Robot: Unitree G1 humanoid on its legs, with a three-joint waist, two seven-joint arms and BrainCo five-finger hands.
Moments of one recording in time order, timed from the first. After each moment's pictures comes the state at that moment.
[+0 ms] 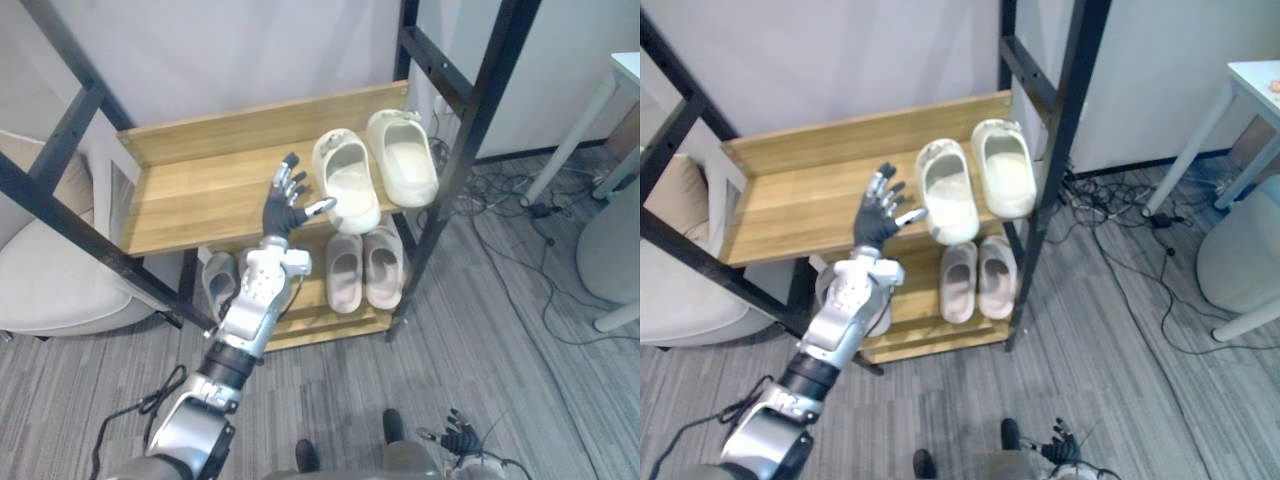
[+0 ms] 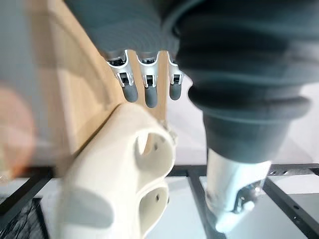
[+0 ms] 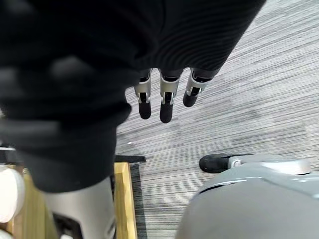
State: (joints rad) left arm -0.45 0.14 -0.32 0.22 -0.34 -0.12 0.27; right arm 0.19 -0.16 0.02 0.80 0.08 -0.09 -0.13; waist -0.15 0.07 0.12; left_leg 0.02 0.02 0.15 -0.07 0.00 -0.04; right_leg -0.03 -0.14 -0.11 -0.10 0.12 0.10
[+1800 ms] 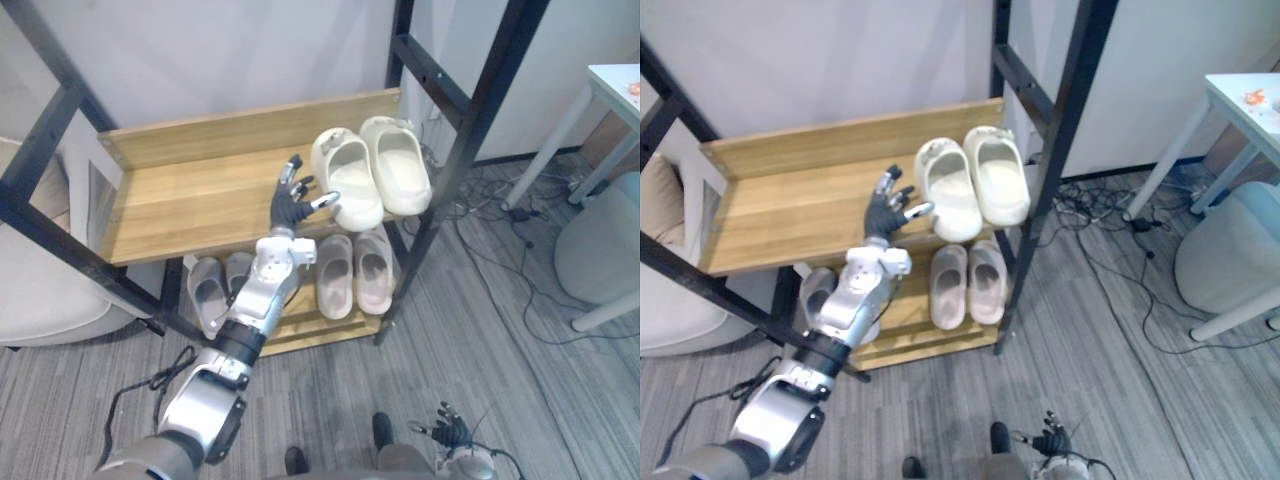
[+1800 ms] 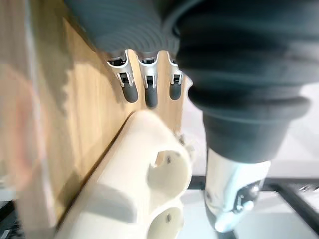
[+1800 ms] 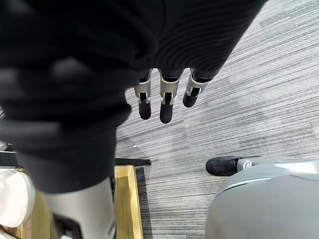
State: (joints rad) left arm -0.59 0.13 -0.23 0.35 -0.34 -0.11 0.30; right arm 0.15 -0.16 0.04 0.82 0.09 -0.08 -0.13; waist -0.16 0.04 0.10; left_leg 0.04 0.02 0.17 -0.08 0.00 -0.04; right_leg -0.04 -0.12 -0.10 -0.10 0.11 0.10
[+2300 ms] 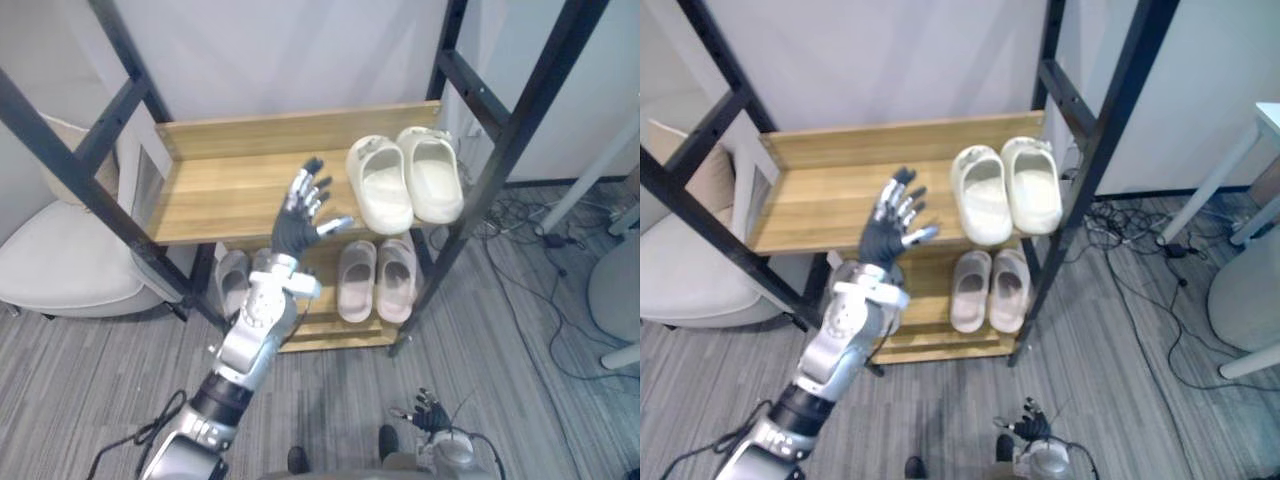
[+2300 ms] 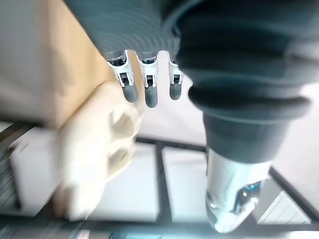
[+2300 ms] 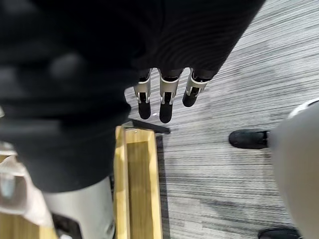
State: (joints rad) left arm -0.17 0.18 -0.46 -0.10 -0.48 -0.15 0.09; right arm 0.07 -0.11 0.07 0.85 0.09 -0.07 -0.13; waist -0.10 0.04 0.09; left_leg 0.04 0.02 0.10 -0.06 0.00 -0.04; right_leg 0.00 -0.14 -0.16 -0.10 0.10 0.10
